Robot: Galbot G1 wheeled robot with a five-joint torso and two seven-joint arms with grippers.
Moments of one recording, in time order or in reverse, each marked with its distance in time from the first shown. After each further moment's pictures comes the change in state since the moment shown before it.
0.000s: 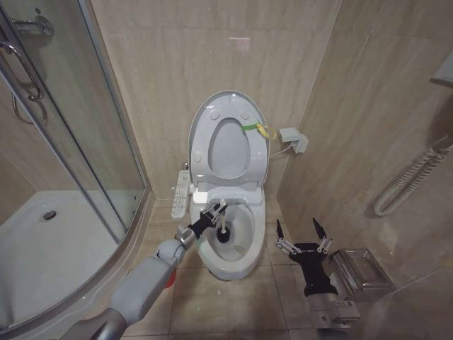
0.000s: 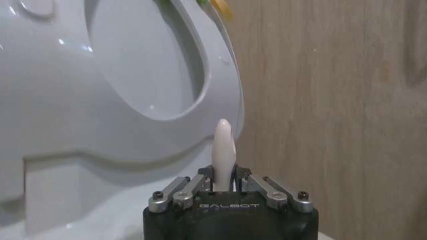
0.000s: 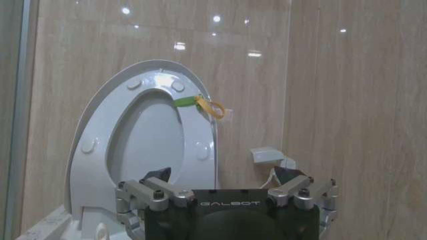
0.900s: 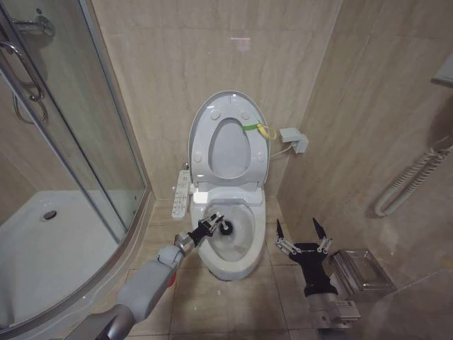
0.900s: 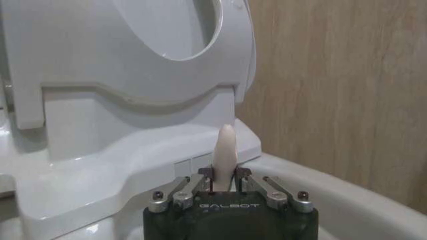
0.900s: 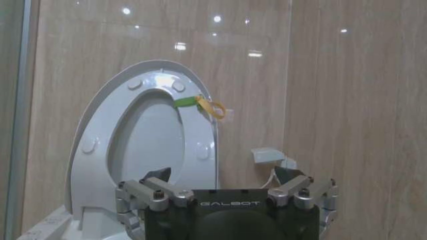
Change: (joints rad) left arm -0.036 -0.049 0.016 0.179 0.024 -0.012 0.007; right arm 0.000 0.000 0.000 0.000 0.000 0.000 0.000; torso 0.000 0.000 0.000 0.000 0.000
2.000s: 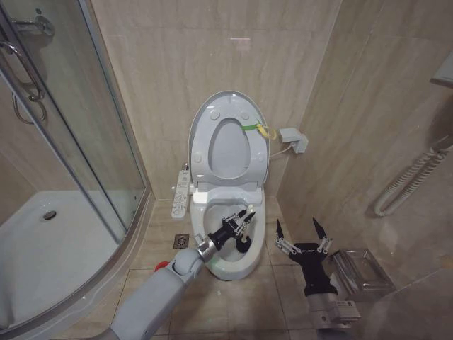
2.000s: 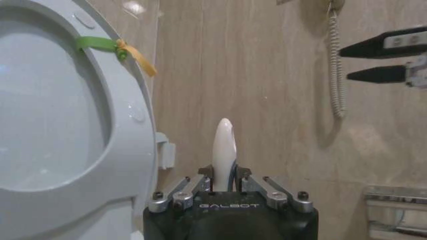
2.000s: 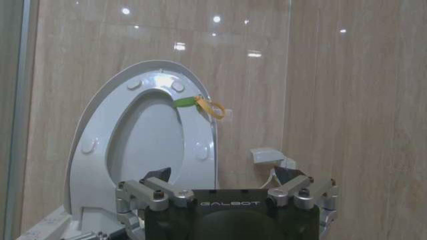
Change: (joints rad) left arm 0.150 0.079 0.088 -0.533 -0.038 0.035 -0.080; right arm 0.000 0.000 0.000 0.000 0.000 0.000 0.000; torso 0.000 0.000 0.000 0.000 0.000
